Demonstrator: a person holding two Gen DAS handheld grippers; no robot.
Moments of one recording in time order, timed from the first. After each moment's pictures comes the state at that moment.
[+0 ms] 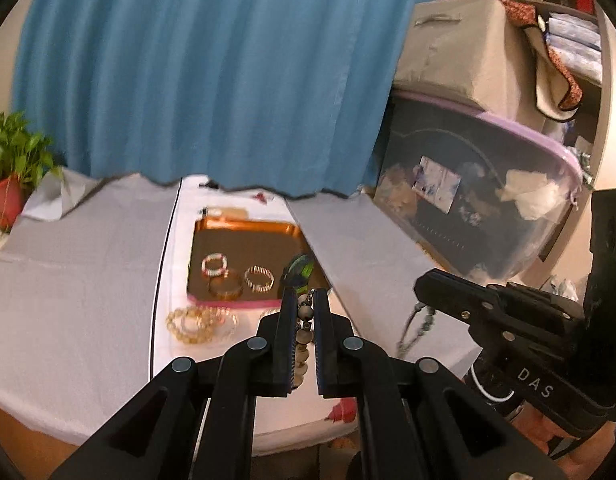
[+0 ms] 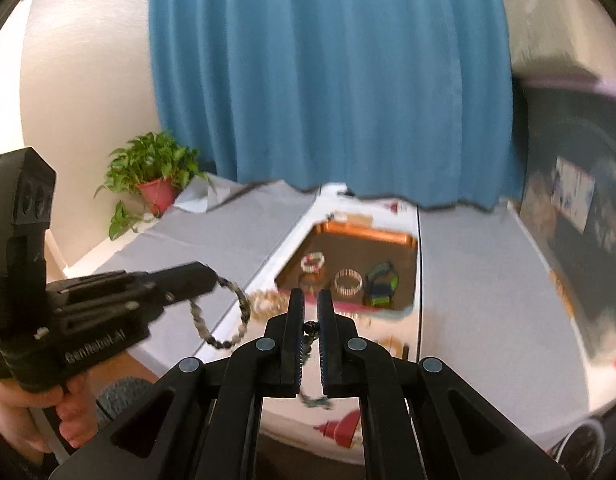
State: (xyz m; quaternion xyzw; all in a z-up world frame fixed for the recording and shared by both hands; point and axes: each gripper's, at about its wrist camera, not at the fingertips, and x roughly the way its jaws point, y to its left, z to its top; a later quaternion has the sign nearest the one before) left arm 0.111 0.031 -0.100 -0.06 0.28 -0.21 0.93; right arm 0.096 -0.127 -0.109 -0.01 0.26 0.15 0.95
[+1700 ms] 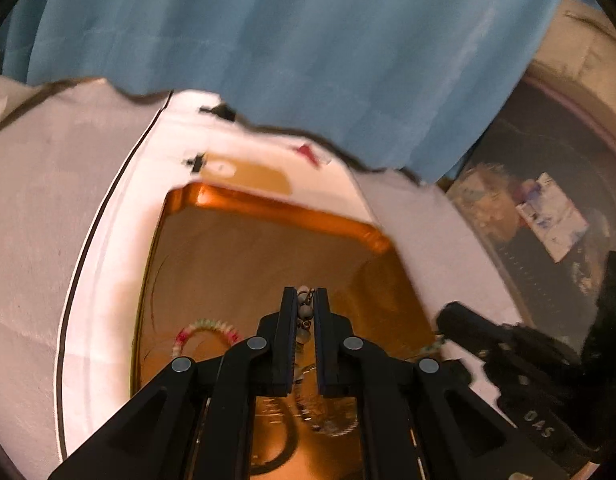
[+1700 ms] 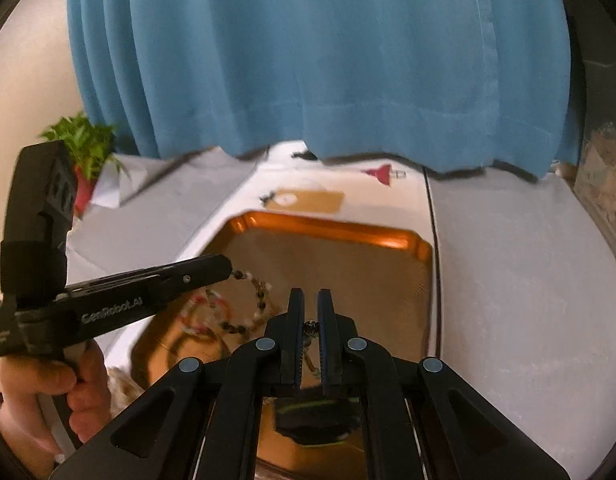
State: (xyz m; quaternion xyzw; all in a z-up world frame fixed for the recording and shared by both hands) left arm 0.423 0.023 -0.267 -0.15 0.40 -0.19 0.88; right arm 0.402 -0.155 -0.254 0.01 0.34 0.14 0.93
